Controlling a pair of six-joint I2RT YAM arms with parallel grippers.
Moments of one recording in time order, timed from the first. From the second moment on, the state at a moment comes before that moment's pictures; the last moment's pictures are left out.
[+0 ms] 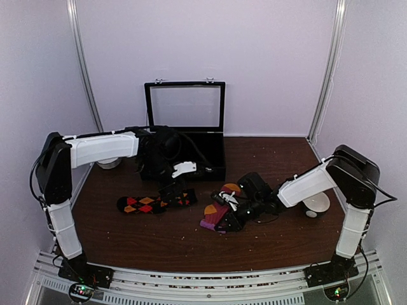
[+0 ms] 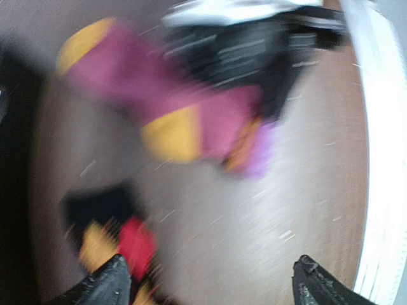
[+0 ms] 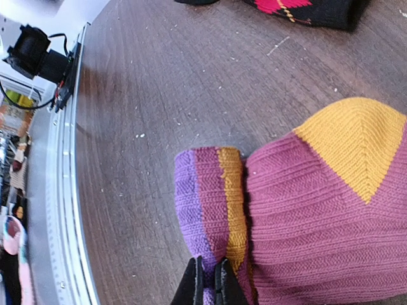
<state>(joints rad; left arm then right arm) -0.70 1.89 1.51 -0.90 0.44 0.68 0.80 1.87 0.85 0.13 -0.64 0.15</state>
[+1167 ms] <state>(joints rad) -0.91 2.21 1.71 -0.85 0.40 0.79 0.69 1.95 0.88 0.12 -0.86 0.30</state>
